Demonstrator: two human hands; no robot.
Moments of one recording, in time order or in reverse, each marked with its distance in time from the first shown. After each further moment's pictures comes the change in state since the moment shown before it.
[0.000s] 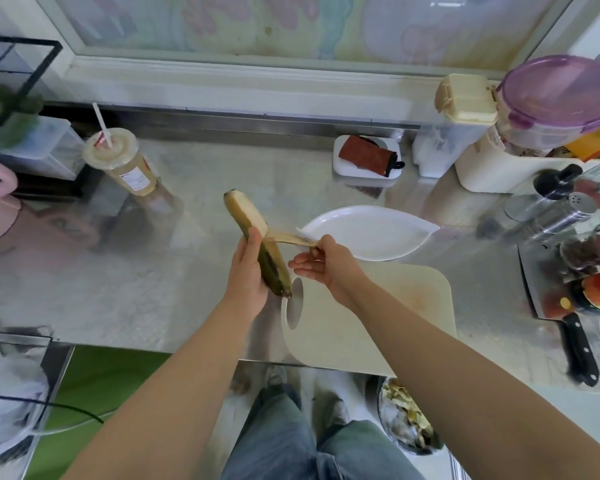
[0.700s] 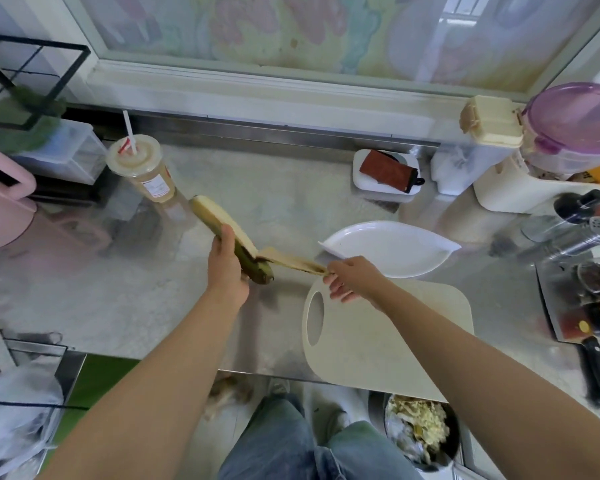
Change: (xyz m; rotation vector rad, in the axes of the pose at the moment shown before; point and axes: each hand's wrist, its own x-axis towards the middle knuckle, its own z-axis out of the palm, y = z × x) left_hand 0.039 0.047 -0.047 -0.162 0.334 -0.066; right_hand 0.015 -0.014 0.001 -0.806 0.062 0.075
